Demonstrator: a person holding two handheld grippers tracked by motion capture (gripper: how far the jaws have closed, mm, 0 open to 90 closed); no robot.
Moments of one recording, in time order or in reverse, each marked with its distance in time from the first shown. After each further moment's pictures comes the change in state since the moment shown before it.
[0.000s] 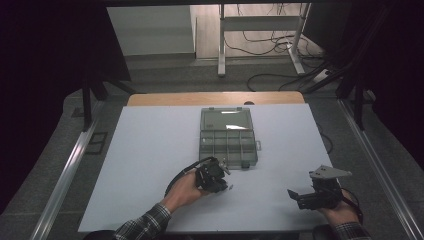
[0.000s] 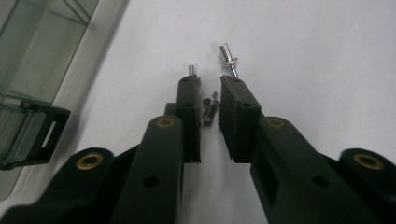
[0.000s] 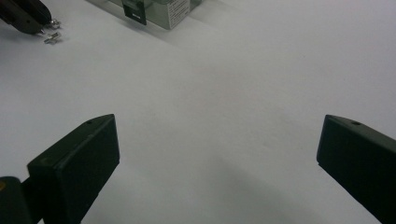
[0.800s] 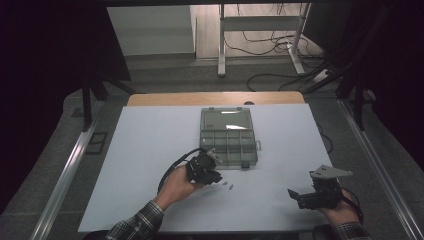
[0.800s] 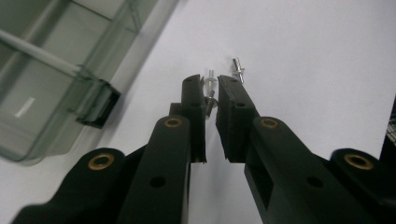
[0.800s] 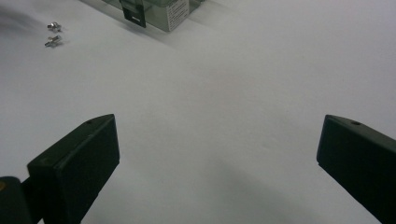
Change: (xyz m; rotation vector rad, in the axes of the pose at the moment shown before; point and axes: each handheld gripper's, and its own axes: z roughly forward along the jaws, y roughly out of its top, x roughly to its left) left arm 0.015 -0.008 -0.041 -0.079 -0.013 -0.106; right arm -0.001 0.000 0.000 -0.006 0.000 0.005
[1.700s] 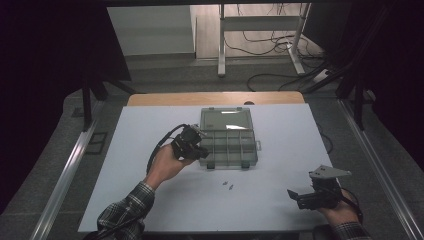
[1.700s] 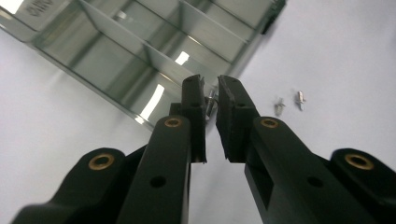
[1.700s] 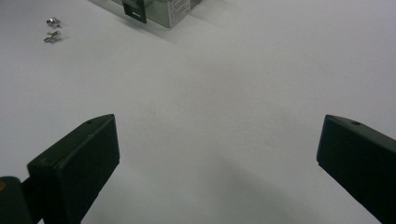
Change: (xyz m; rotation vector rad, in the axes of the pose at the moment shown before) left arm 0.053 0.011 -0.046 -0.075 0.092 -0.137; right arm 0.001 0.000 0.001 0.012 0.002 -0.002
